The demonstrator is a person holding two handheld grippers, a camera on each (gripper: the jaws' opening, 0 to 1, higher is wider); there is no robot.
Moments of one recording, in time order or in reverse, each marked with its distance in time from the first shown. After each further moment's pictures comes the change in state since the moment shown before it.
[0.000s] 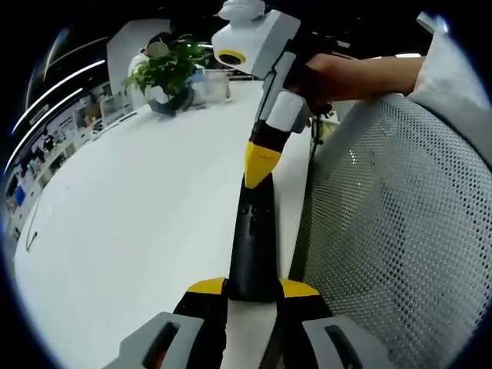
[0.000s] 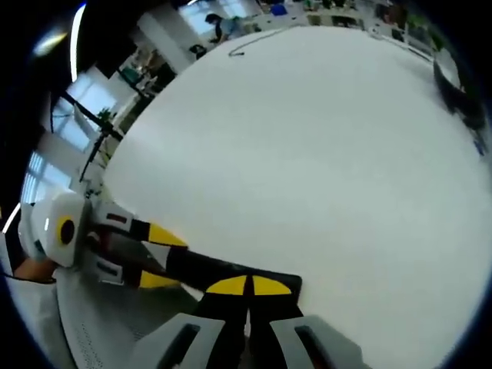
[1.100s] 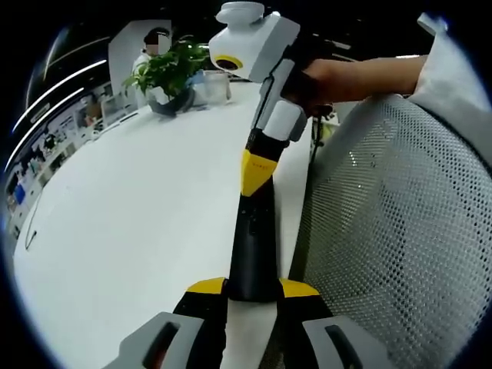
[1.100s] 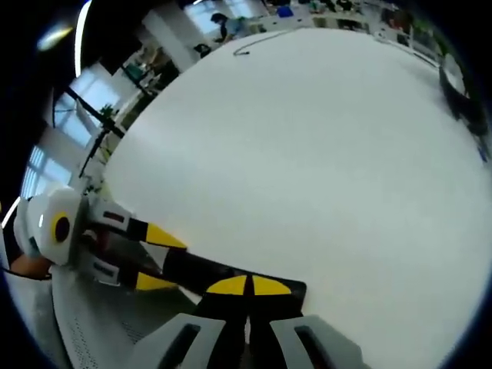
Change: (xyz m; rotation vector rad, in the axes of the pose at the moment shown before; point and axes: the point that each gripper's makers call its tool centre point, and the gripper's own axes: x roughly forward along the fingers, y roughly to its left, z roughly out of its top) left arm 0.001 -0.001 0.000 -0.009 -0.010 0.001; right arm 0.007 0.000 0.001 -0.025 0.000 0.000
